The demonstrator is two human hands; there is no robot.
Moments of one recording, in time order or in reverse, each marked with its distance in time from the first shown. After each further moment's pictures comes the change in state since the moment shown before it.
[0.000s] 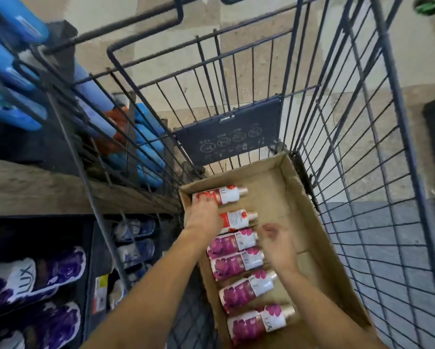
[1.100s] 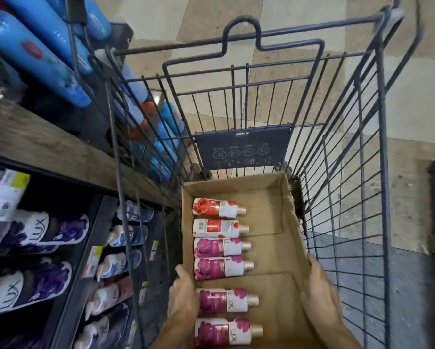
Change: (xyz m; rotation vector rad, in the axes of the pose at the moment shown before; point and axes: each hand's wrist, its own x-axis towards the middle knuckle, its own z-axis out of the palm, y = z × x) left_hand -0.142 -0.010 0.098 -0.719 -0.130 -0.572; right_hand -0.036 0.044 -0.121 -0.729 0.013 -0.132
